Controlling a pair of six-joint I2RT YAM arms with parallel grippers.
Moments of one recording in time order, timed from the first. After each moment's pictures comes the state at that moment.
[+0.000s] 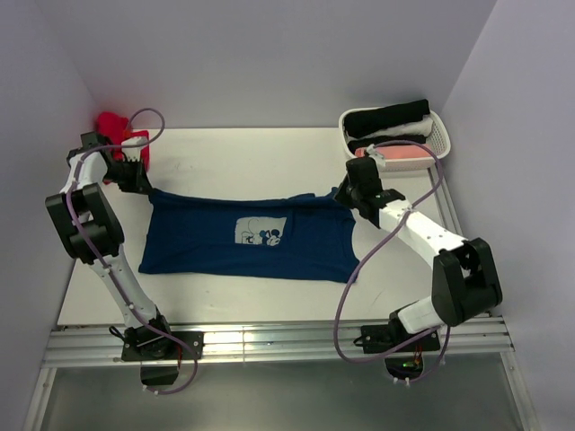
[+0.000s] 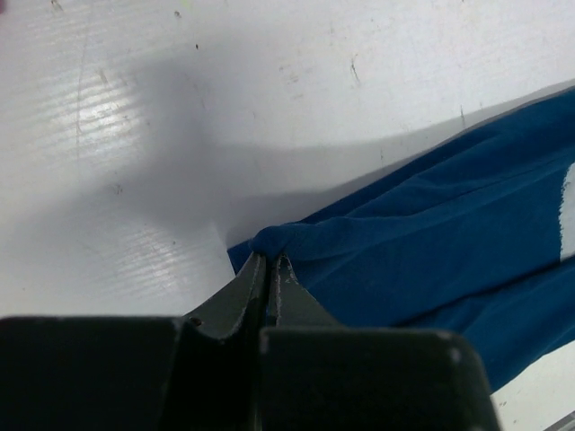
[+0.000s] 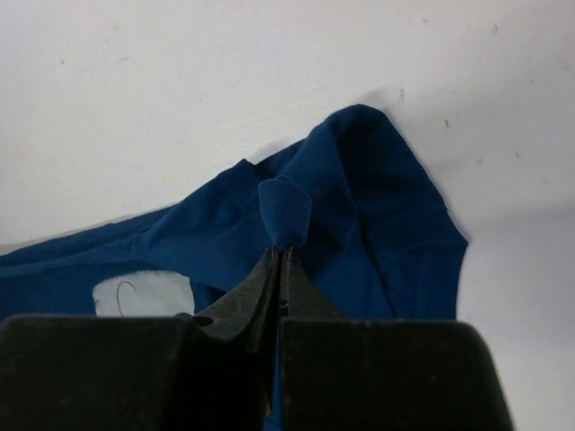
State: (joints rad) left arm 0.36 2.08 1.70 -0.84 0.58 0.47; right arm 0.36 1.46 0.97 -0.22 0.19 0.71
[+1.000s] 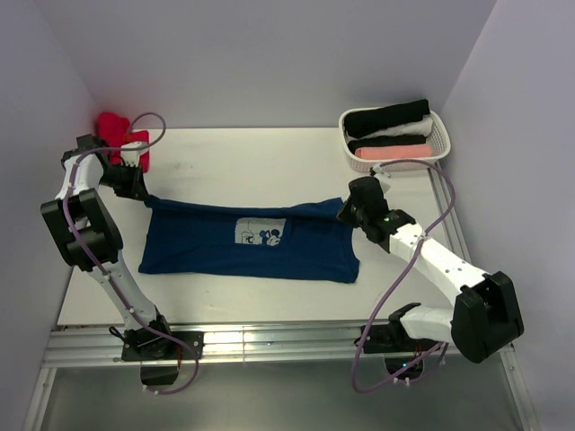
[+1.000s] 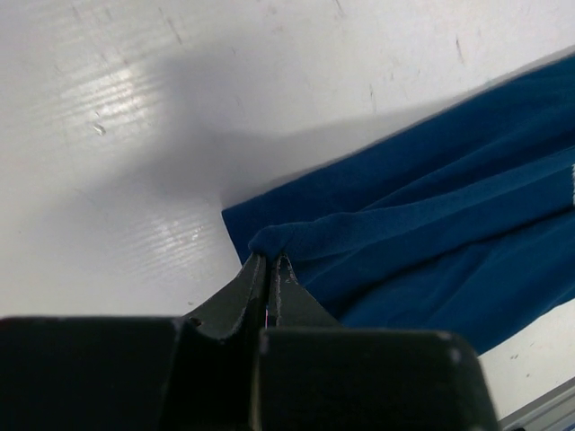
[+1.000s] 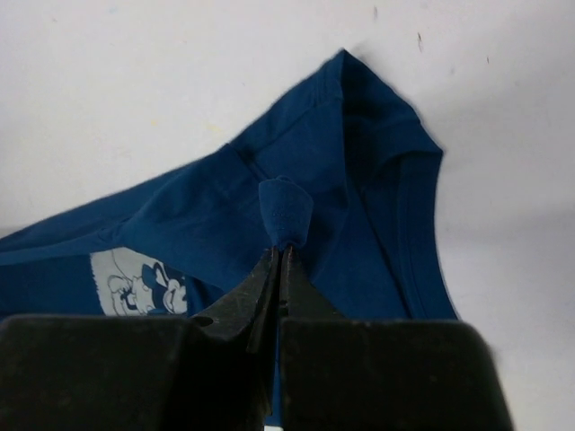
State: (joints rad) left arm 0.38 2.00 1.65 -0.93 0.55 0.58; right arm 0.44 1.22 0.81 -0.30 0.25 0.80
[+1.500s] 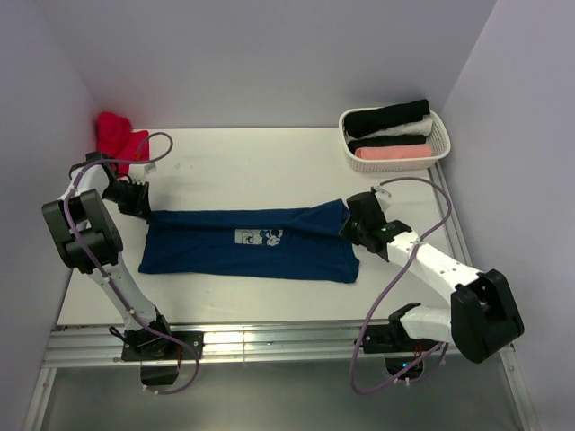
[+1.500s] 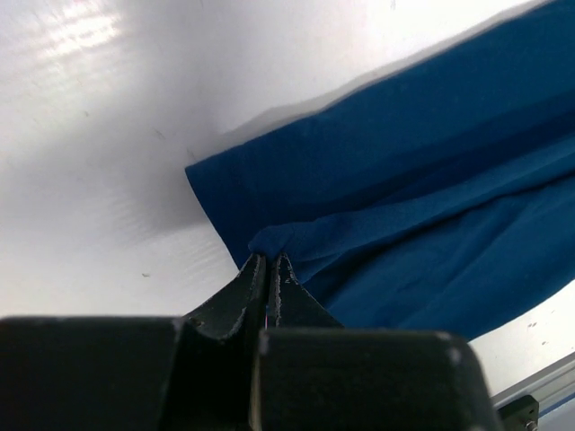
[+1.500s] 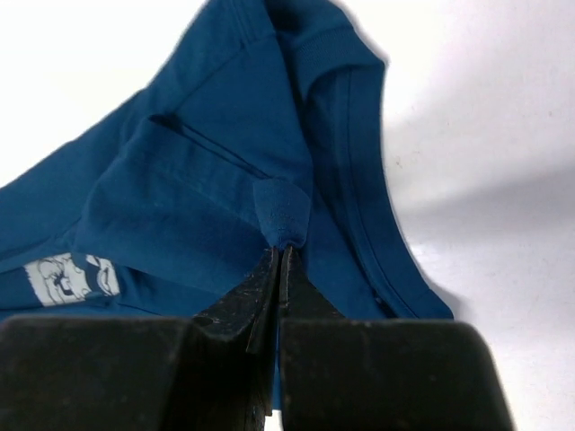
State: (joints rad) left arm 0.38 1.97 1.48 -0.92 0.48 0.64; right arm 0.45 1.21 0.68 -0.33 0.25 0.88
